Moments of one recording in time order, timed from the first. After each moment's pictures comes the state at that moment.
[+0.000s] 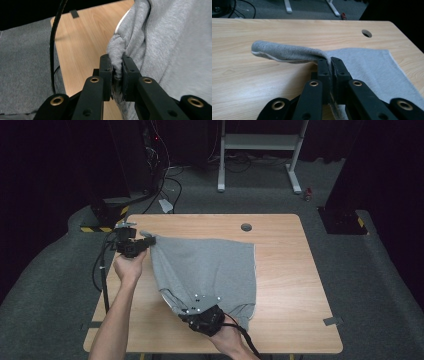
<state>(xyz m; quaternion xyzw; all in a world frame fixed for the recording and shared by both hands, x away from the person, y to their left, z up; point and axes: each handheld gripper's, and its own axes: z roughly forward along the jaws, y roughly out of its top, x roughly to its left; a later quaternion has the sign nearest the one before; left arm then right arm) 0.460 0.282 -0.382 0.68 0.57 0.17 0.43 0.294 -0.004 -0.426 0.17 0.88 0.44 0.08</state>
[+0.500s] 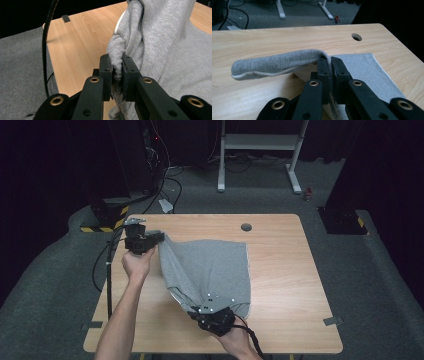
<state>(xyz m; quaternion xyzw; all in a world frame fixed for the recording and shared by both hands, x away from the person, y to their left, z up) 0.468 0.250 -0.373 0.70 0.54 0.18 0.45 0.294 -0.029 -0.430 0.19 0.86 0.46 0.10</state>
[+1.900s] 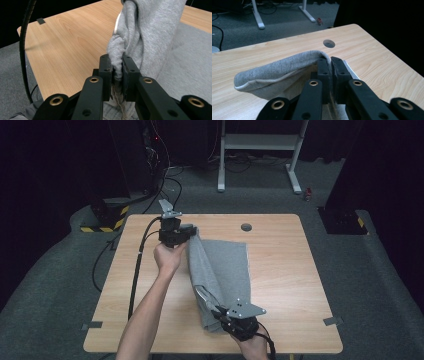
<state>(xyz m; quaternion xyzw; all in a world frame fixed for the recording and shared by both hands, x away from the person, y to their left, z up) 0.490 0.160 -0.364 0.73 0.47 0.17 0.46 0.286 -0.088 -0.452 0.27 0.82 0.48 0.14</state>
